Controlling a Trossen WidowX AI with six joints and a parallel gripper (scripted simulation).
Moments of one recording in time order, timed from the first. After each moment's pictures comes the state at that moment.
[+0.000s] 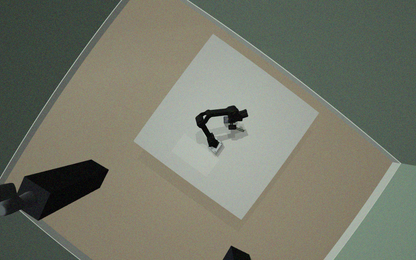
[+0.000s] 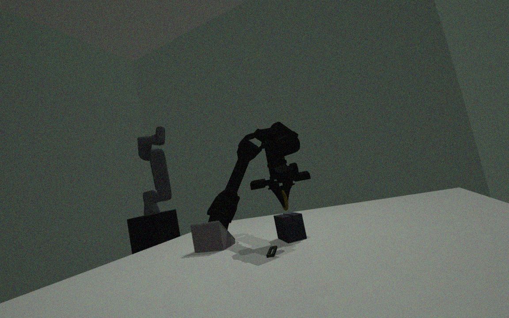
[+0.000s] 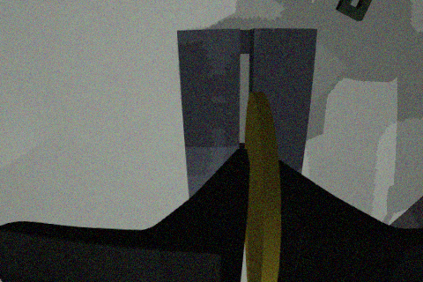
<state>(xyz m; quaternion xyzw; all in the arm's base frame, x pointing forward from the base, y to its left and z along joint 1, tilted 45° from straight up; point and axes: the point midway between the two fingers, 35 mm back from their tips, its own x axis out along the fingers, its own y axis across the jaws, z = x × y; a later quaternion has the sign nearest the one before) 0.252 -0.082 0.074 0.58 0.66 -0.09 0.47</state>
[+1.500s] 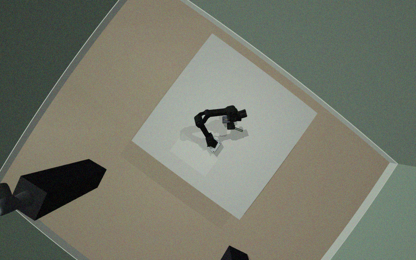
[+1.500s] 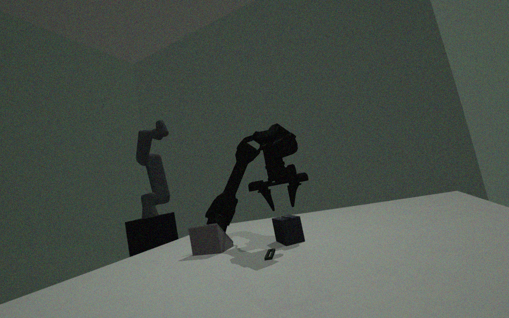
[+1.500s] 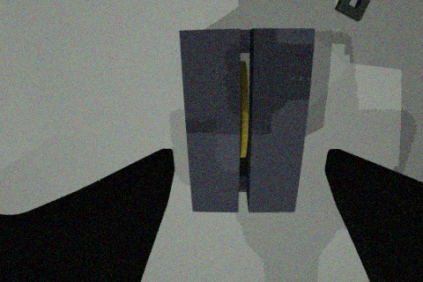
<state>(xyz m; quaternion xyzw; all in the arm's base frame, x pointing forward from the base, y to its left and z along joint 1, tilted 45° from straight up) 0.252 -0.084 0.077 0.59 0.66 -0.09 0.47</state>
